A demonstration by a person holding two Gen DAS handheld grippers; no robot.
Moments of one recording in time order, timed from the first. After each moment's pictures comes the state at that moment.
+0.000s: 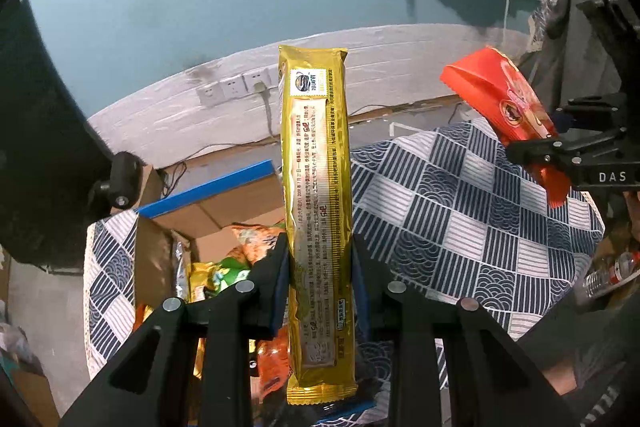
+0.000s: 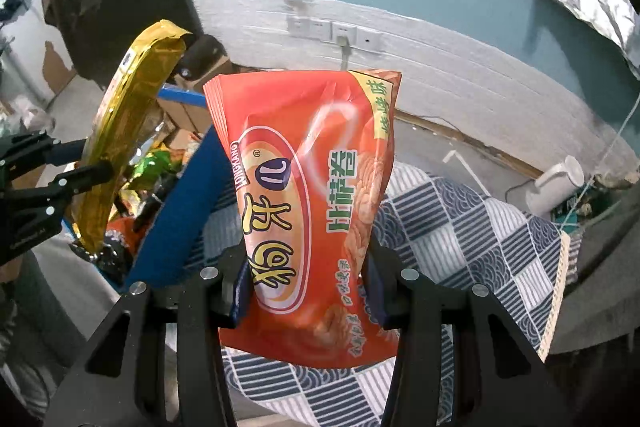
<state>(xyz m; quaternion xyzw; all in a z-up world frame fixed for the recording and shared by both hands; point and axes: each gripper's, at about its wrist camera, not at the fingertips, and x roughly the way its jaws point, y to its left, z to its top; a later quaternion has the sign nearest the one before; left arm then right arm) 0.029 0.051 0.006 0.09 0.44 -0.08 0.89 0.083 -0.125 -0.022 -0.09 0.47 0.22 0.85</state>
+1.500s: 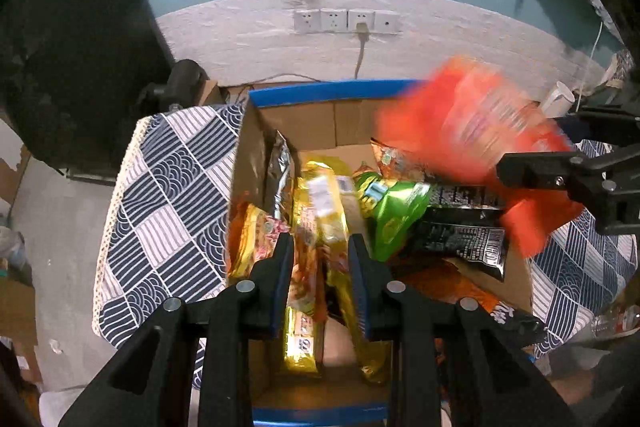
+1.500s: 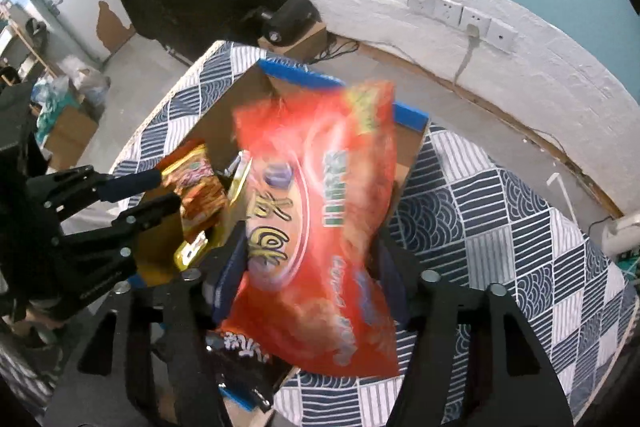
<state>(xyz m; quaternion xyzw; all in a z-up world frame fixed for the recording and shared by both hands) 0.026 0.199 -0.059 0.01 0.50 0.03 0.87 0.111 0.071 -0.068 -0.09 0.51 0.33 0.79</state>
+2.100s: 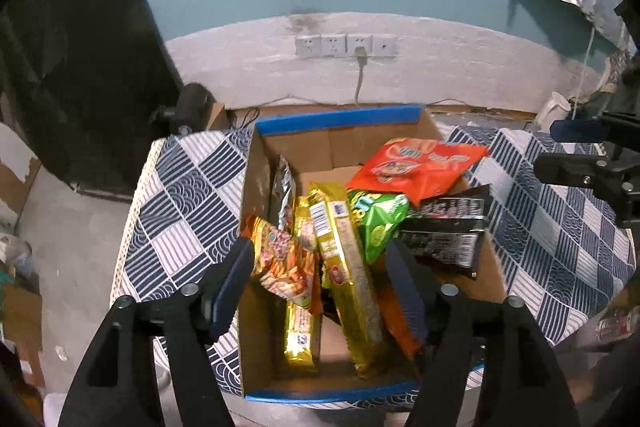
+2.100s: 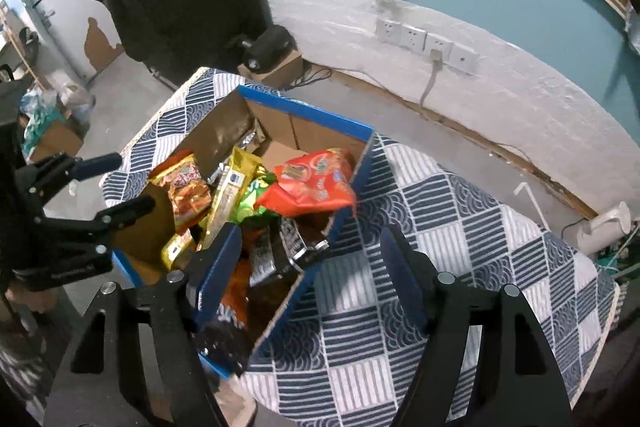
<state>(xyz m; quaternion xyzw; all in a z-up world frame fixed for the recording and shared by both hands) 0.004 0.182 -0.023 0.02 0.46 0.03 0.88 0.085 0.026 -0.033 -0.10 0.47 0.30 0.82</state>
